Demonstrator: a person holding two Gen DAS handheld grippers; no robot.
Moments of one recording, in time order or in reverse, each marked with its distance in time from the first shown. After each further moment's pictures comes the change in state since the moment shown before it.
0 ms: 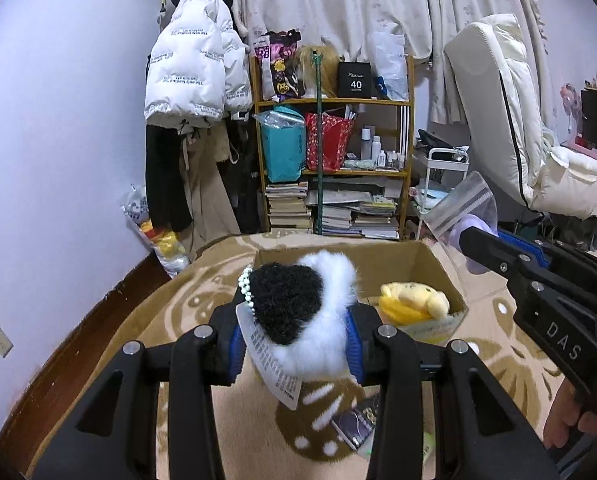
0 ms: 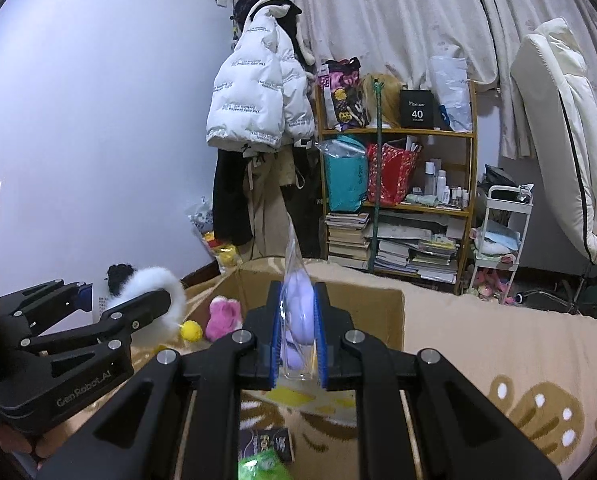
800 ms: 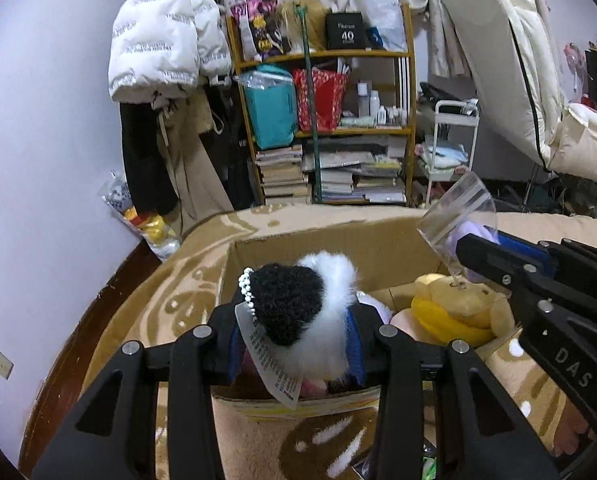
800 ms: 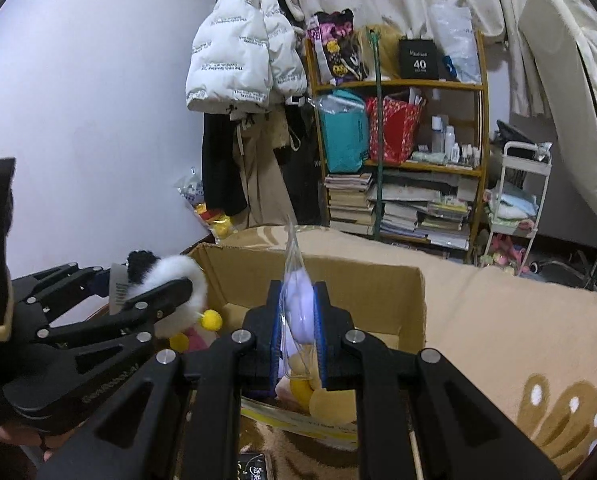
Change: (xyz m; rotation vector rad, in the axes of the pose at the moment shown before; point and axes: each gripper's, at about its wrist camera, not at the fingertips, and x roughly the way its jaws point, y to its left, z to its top) left arm 0.115 -0.016 0.002 0.069 0.154 -0.009; right arm 0.092 -0.032 -0.019 0.054 0.137 0.029
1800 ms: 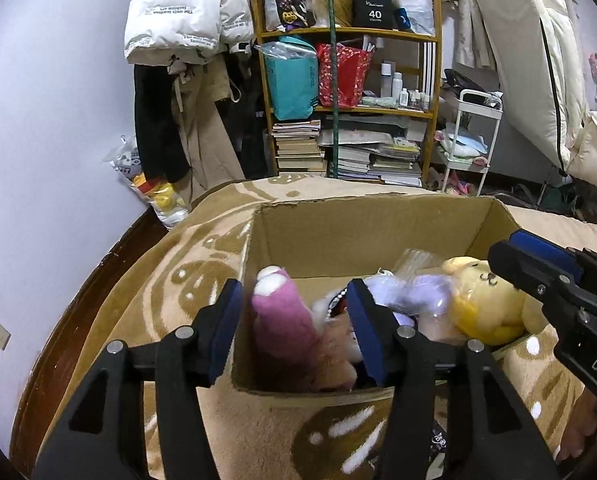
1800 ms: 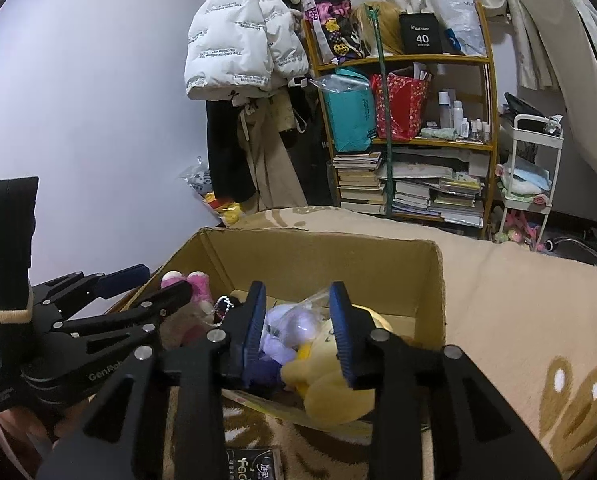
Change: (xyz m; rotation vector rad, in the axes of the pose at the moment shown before) left arm 0.019 0.026 -0.012 -0.073 0.080 0.030; right arm 0.017 -0.007 -0.009 0.037 0.055 0.049
